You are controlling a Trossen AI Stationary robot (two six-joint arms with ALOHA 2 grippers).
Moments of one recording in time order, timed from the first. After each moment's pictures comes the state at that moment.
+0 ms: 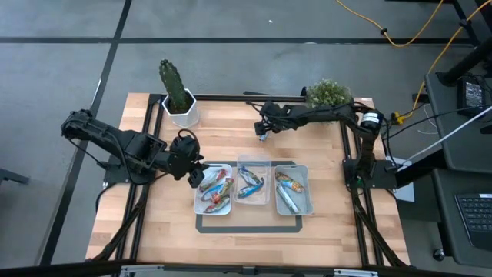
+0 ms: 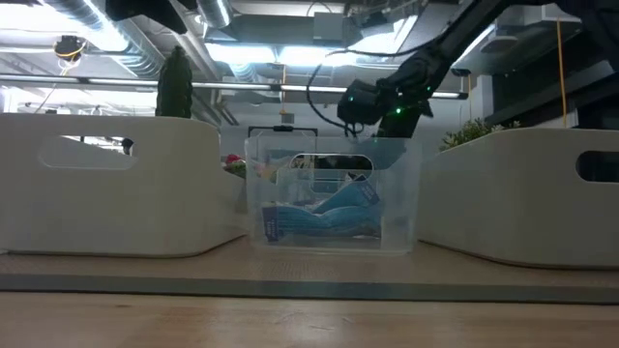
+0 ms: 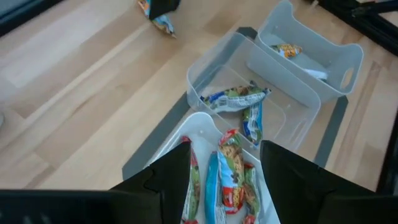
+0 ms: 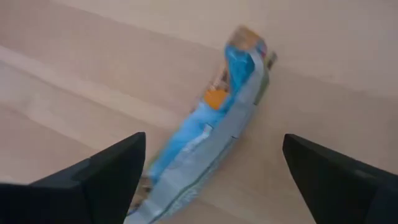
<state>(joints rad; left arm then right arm) -0.36 1.15 1.17 -0.95 -0.48 -0.93 -0.43 1.91 1.17 -0.36 0.13 0.81</state>
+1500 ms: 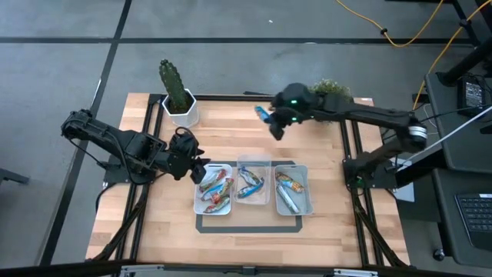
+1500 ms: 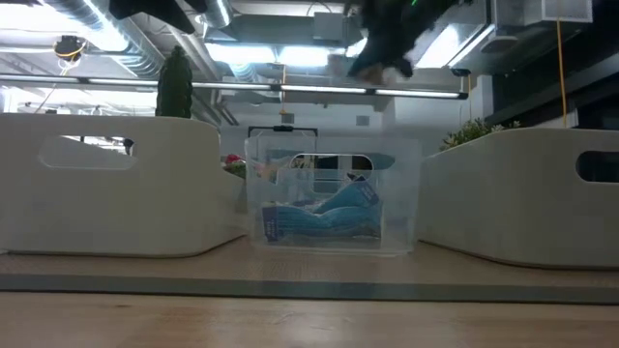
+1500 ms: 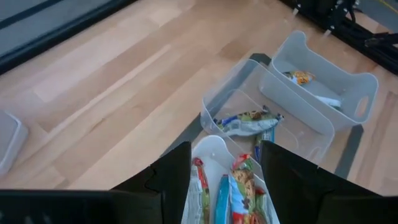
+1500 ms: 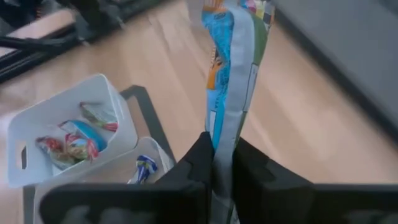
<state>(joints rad) -0.36 1.15 1.17 -0.94 -0.60 -0.95 -0.32 1.47 1.34 -0.60 -0.06 0.21</state>
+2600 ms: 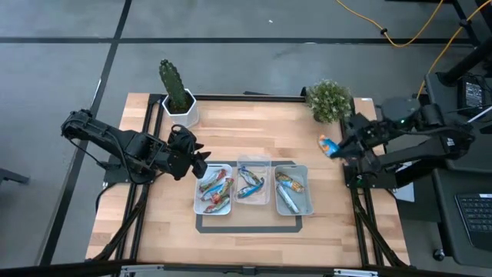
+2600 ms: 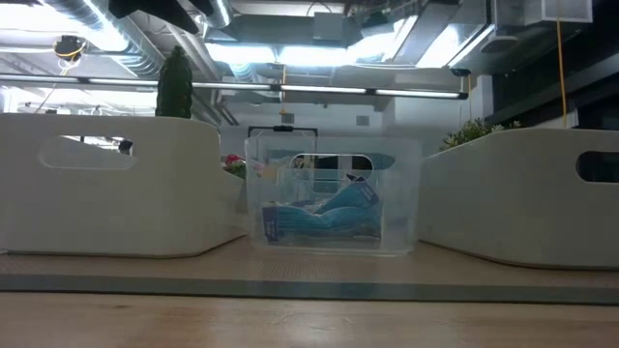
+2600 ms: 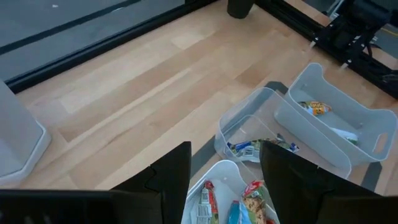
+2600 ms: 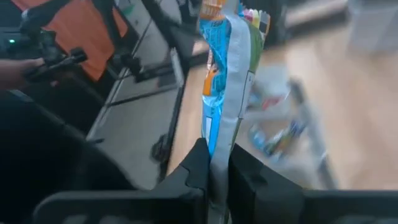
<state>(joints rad) -0.36 1.15 1.17 -0.94 -0.72 -1.01 0.04 0.82 1.34 -0.95 -0.28 0.34</state>
